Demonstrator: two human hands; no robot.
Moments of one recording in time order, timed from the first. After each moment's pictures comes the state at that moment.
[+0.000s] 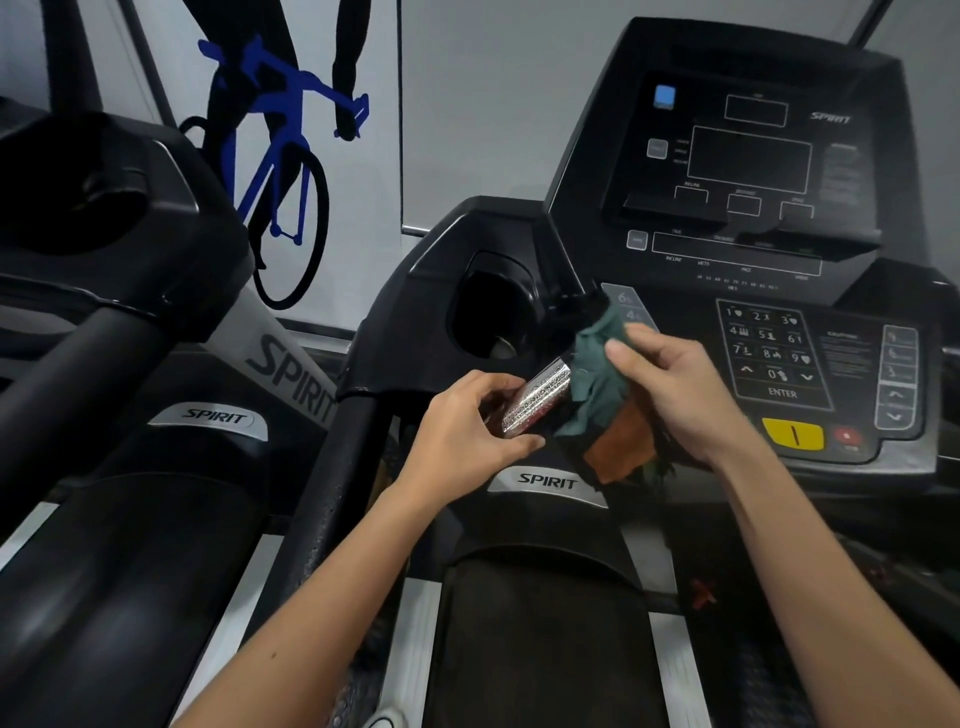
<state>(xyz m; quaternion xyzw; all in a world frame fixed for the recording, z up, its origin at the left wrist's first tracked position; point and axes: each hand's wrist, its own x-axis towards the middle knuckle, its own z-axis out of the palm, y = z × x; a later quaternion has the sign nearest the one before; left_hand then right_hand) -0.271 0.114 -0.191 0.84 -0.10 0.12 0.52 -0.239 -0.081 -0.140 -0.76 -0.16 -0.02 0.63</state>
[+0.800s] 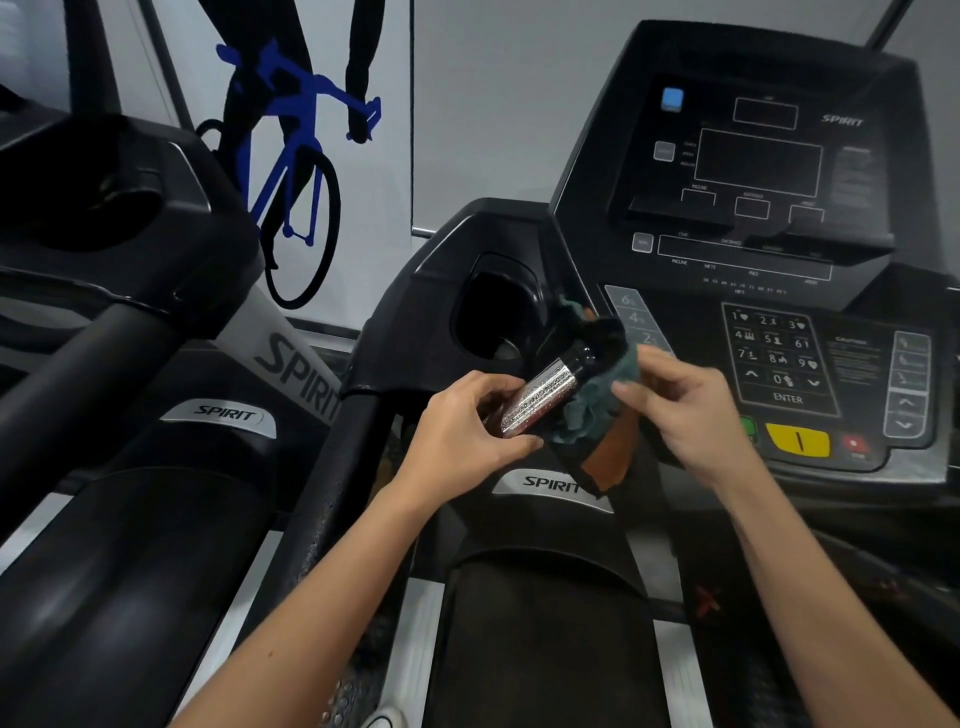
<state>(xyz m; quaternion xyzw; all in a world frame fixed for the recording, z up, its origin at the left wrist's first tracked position) -0.272 0.113 -0.190 0.85 -0.10 0.12 0.51 -0.247 -0.094 -0.156 -0.75 -0.21 -0.07 0.63</state>
